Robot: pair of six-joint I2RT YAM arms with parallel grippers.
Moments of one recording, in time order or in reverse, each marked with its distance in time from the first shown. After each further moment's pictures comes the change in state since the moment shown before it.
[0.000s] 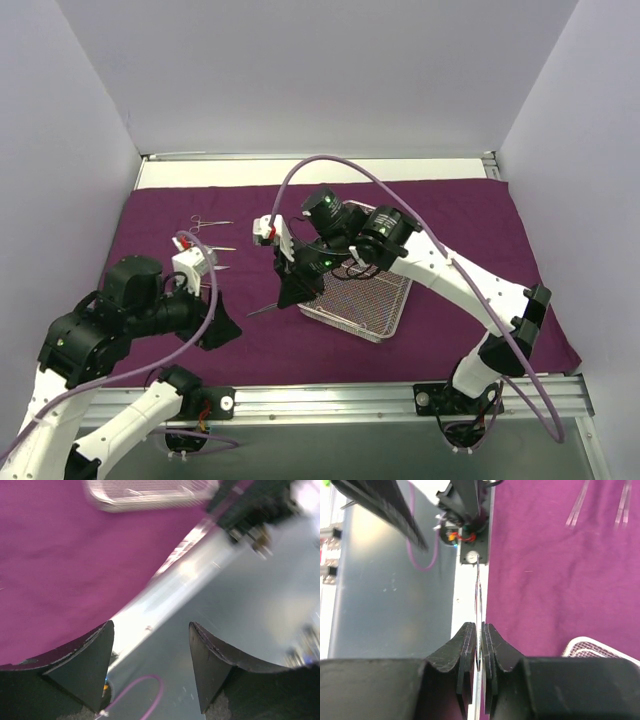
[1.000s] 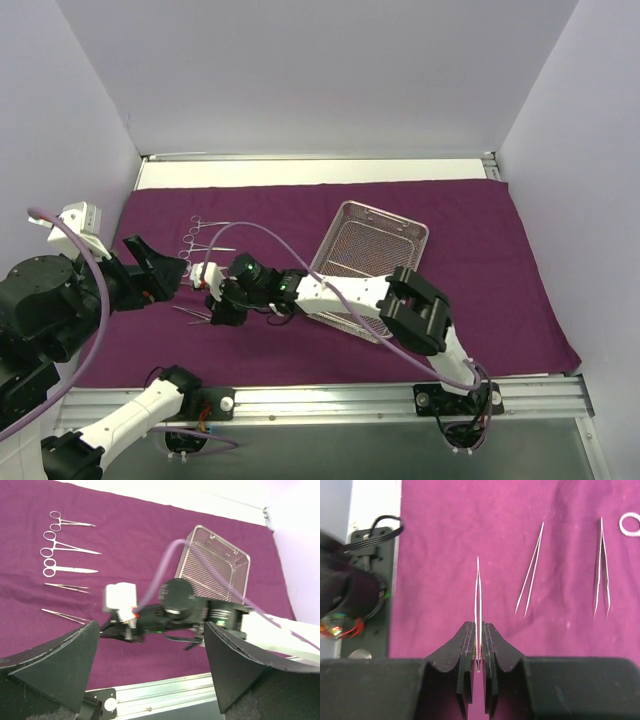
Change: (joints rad) left arm 0.000 0.118 0.549 -0.083 -0.670 -0.290; right arm 0.170 0.457 -0.224 0.923 0.315 0.135
